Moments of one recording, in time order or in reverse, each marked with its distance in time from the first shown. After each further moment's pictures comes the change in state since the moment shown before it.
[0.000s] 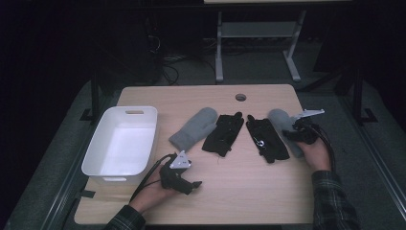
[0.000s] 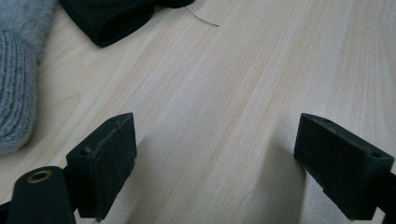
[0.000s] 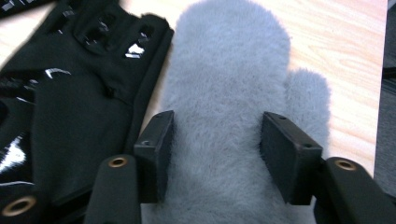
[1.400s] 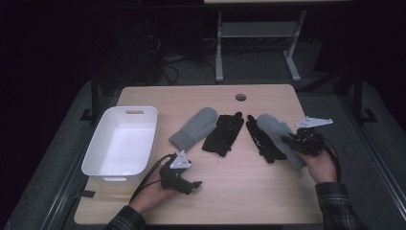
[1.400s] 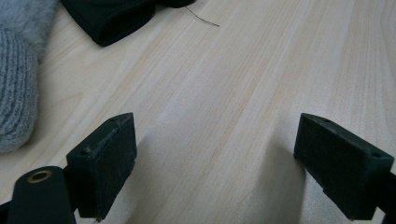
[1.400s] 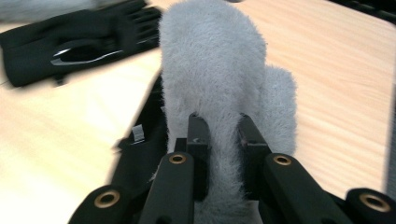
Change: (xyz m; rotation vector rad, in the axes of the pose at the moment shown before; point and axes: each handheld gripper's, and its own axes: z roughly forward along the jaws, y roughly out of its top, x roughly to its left) left arm 0.000 0.000 0.000 -0.001 0.008 0.002; right arm 0.064 -0.004 -0.082 -0.097 0.108 -0.077
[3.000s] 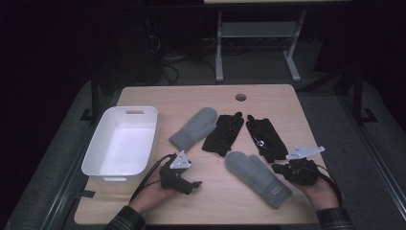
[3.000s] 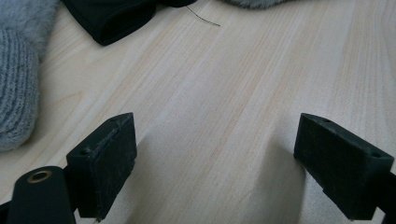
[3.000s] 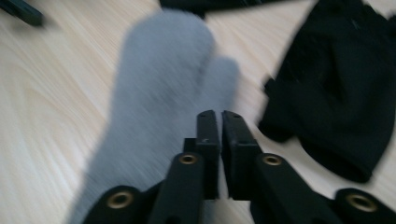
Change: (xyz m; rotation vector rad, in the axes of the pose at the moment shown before) left arm -0.001 -0.001 0.000 -0.005 0.001 -0.014; right arm 0.049 -0.050 -0.017 0.070 0.221 -0.097
